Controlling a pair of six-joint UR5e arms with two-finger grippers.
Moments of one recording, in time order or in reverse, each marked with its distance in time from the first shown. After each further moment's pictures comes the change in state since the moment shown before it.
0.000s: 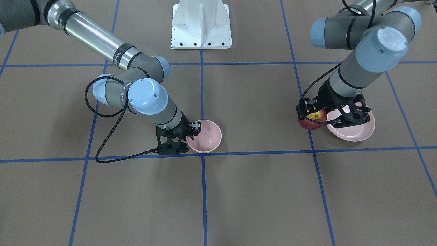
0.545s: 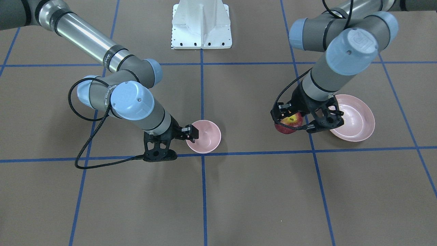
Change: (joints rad) left arm 0.057 -0.187 0.109 -0.011 0.000 -0.159; right arm 0.085 -0.023 0.032 -0.032 0.068 -0.006
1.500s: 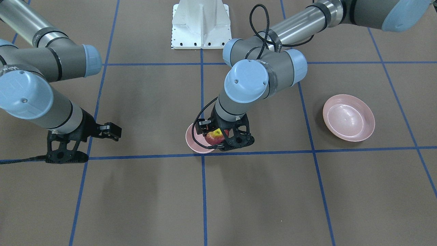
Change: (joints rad) left arm 0.160 -0.307 0.398 -0.234 0.037 -0.192; right arm 0.195 -0.249 0.340 -0.472 0.032 -0.370
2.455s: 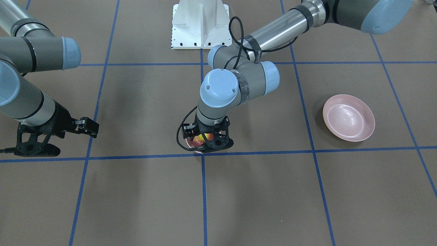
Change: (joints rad) left arm 0.066 -0.066 0.152 -0.115 0.093 -0.041; right arm 0.031 -0.083 0.082 0.002 -0.032 -0.013
